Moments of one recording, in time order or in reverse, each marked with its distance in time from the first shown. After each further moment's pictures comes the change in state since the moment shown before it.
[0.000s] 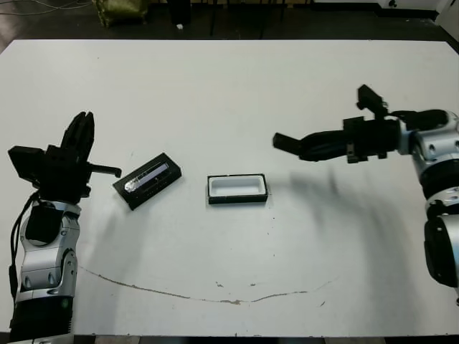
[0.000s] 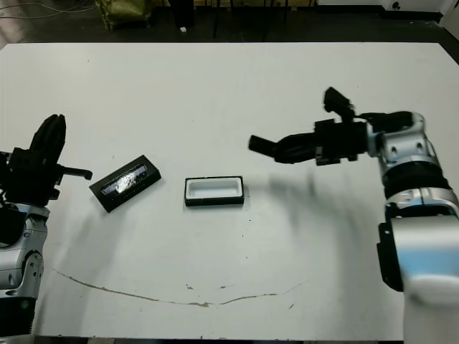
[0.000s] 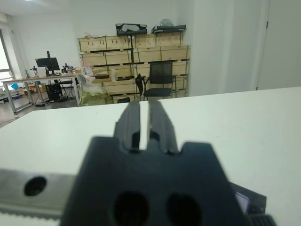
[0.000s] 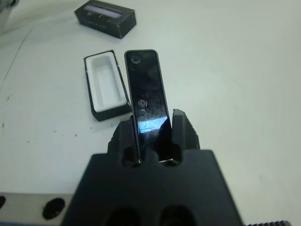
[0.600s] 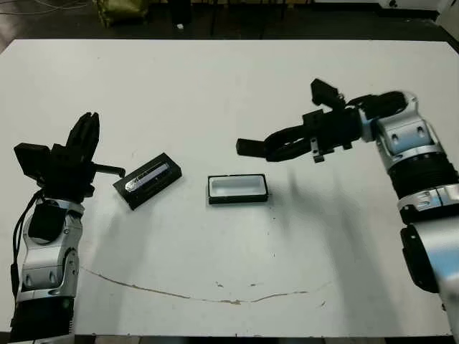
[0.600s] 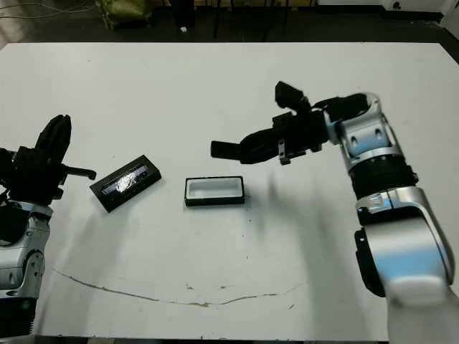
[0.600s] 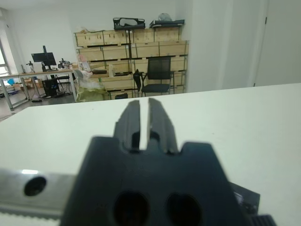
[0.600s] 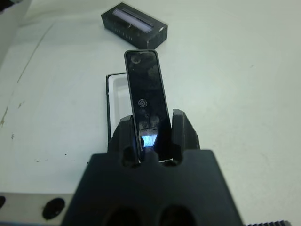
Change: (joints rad) left arm 0.003 0.000 -0.015 -0.057 -0.002 0.085 0.012; right arm 0.031 0.077 0.108 -0.253 -0.015 0.163 -0.039
